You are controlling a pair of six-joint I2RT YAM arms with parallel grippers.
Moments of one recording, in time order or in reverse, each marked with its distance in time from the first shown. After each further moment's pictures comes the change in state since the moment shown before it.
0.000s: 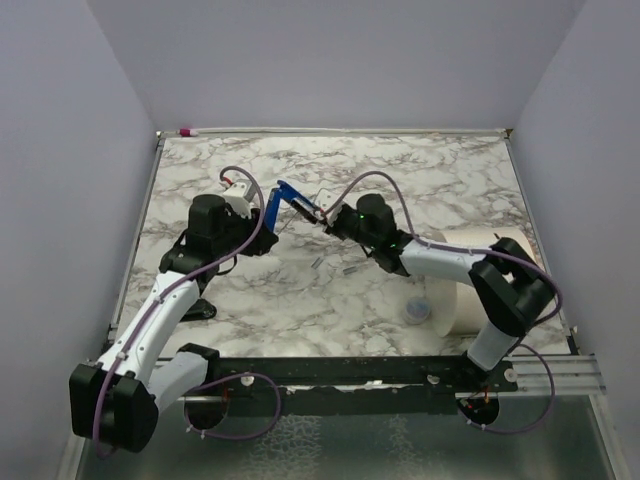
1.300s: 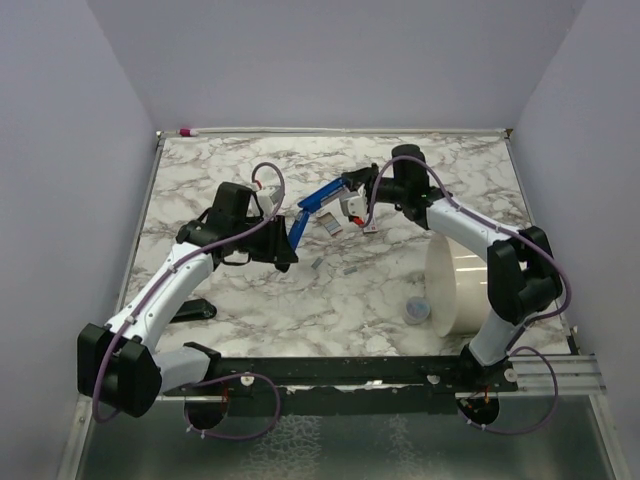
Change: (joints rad) left arm -0.115 0.161 0.194 -0.286 0.169 -0.007; right arm -0.347 -0.025 0.250 -0.394 -0.555 -1.208
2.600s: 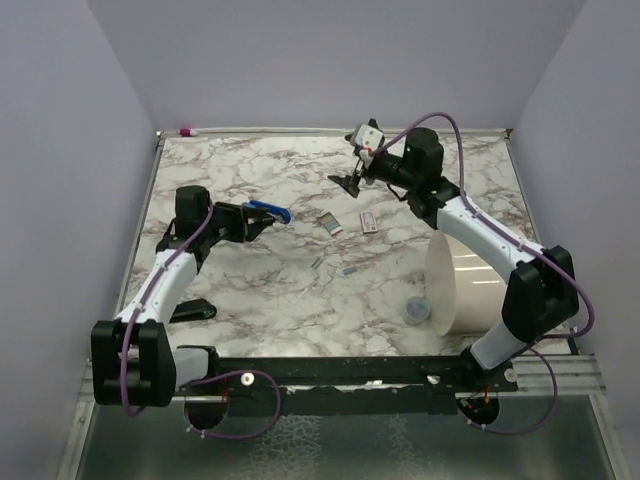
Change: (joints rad) left arm 0.311 -0.019 -0.281 0.528 0.078 -1.407; right arm 0.051 -0.103 0.079 0.104 0.074 0.921
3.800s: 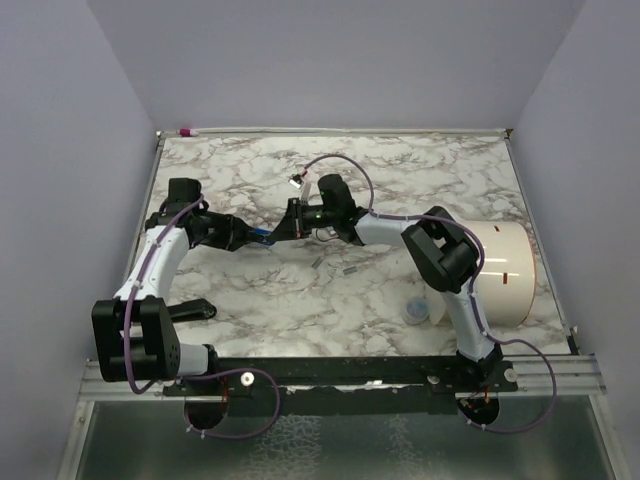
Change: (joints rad) left arm 0.089 0.167 0.281 -0.583 -0.178 0.319; right arm 0.245 0.596 0.166 0.221 -0.199 1.385
